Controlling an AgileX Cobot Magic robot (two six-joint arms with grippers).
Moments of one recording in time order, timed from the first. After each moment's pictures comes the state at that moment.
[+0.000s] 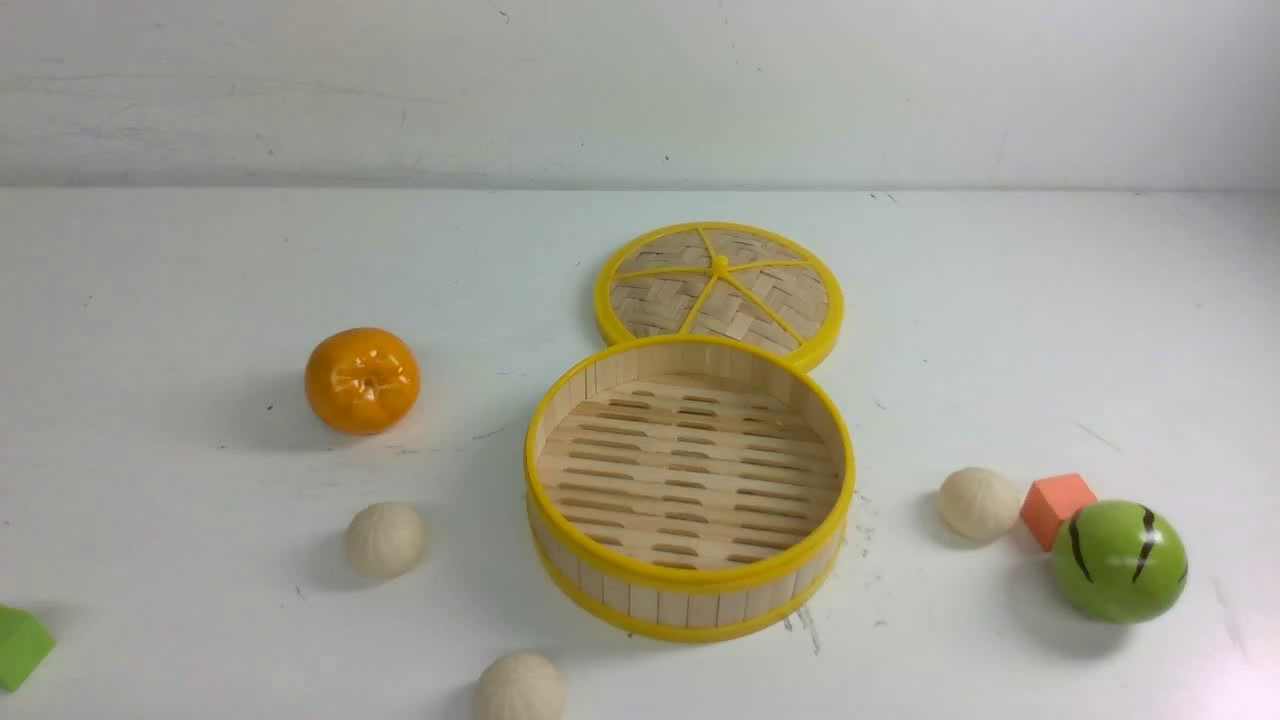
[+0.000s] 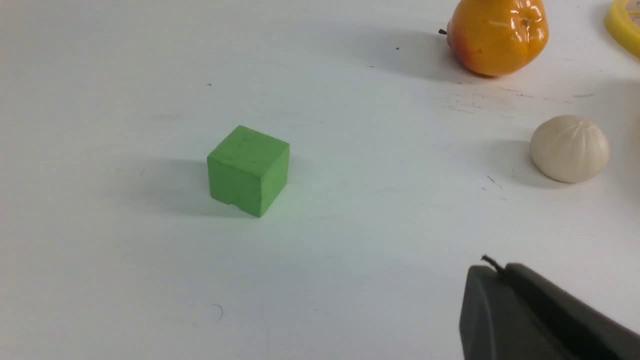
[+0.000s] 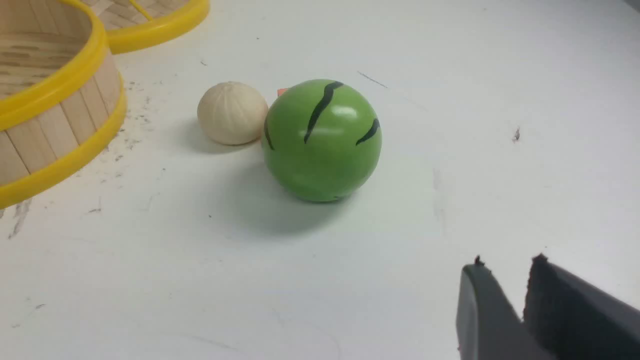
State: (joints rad) right arm -0.02 -0.01 0.01 -0.07 0.39 0.12; left arm 0.06 -0.01 0.03 0.03 0.38 -0.19
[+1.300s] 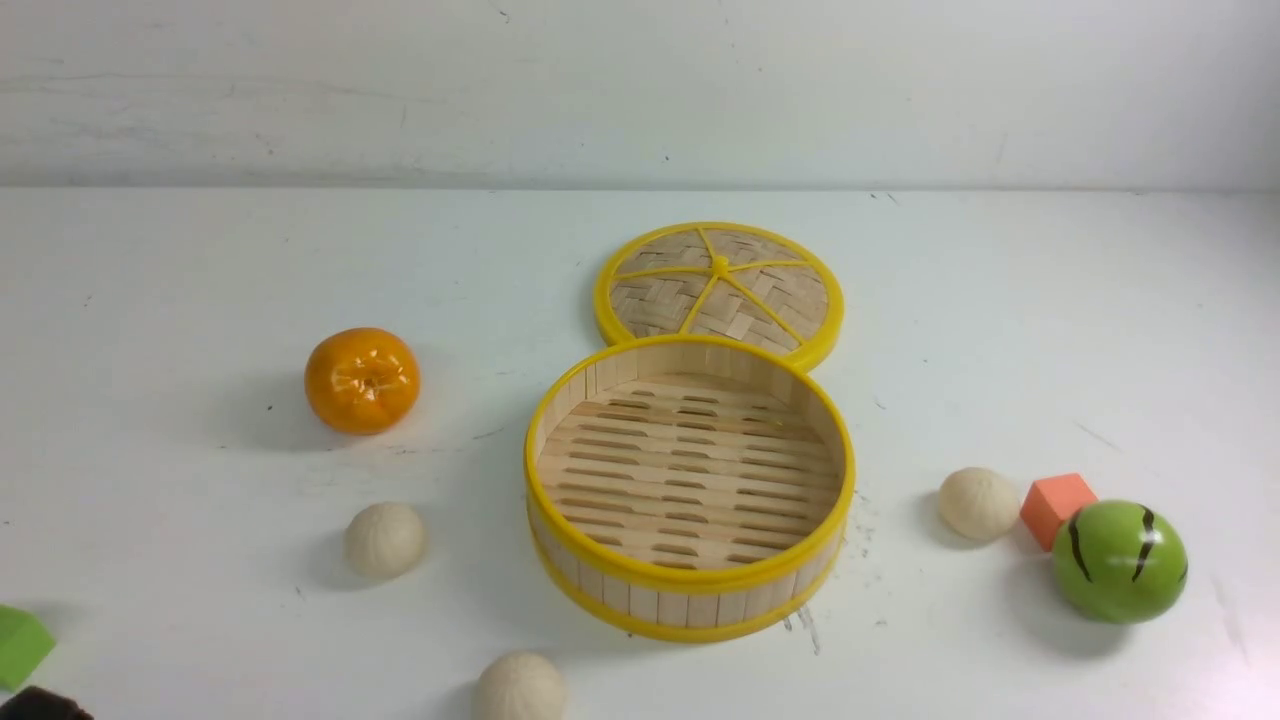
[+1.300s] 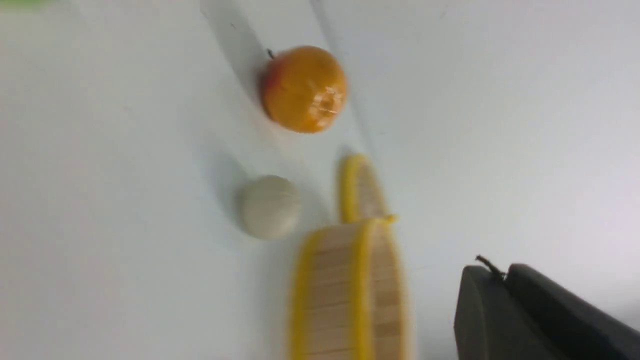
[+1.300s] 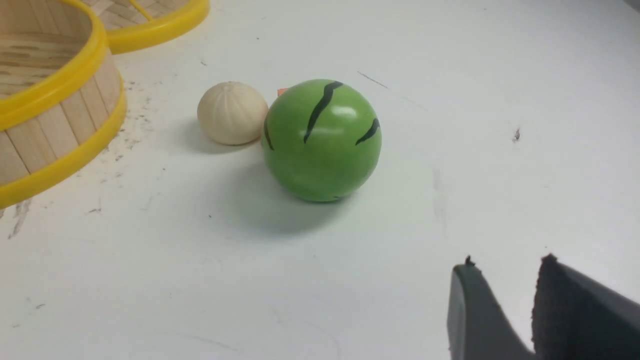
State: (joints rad) right arm -0.02 -0.01 0.01 -0.07 0.39 0.12; left arm 0.06 -0.01 0.03 -0.91 0.20 -0.49
